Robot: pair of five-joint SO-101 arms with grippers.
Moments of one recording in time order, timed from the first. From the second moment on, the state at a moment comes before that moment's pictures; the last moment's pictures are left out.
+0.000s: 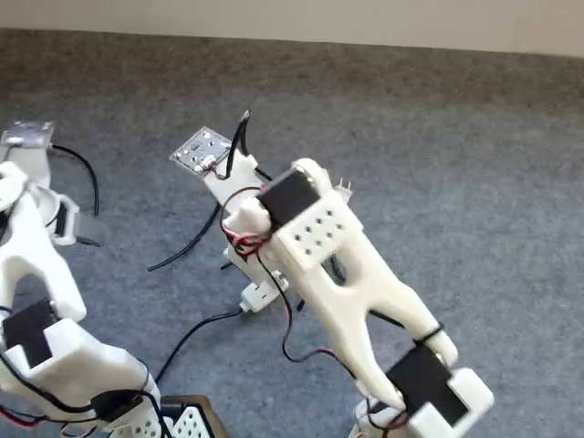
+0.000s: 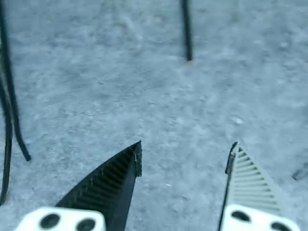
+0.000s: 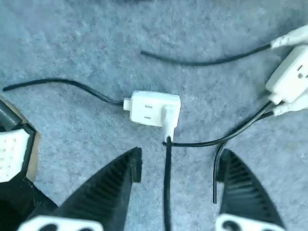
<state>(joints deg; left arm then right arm) -39.3 6.9 9.4 71.6 -25.9 -46.8 -6.9 -8.4 98.3 11.3</state>
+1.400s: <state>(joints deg) 21.8 -38.7 59.7 56.2 -26.0 -4.0 -67.3 80.1 54.1 13.1</state>
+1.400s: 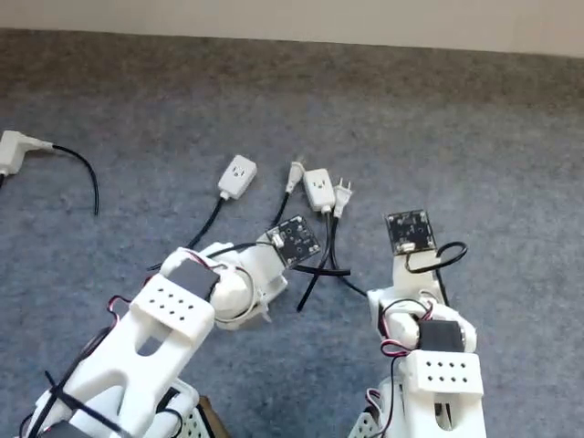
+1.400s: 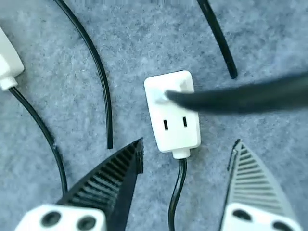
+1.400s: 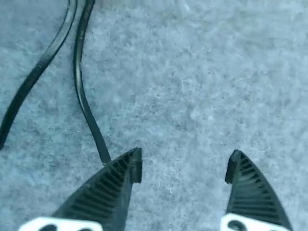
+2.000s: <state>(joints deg) 21.8 -33.7 67.7 42.1 -25.7 -5.0 -67.3 80.3 53.9 13.1</state>
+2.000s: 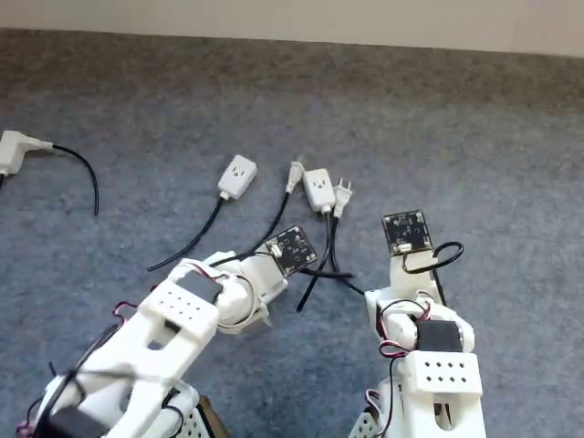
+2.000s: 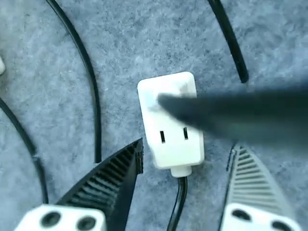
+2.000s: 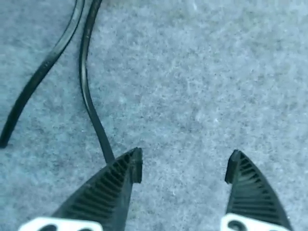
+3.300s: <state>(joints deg) -38.8 14.2 -12.3 71.9 -35.2 -5.3 -67.3 82.0 52.5 13.1</state>
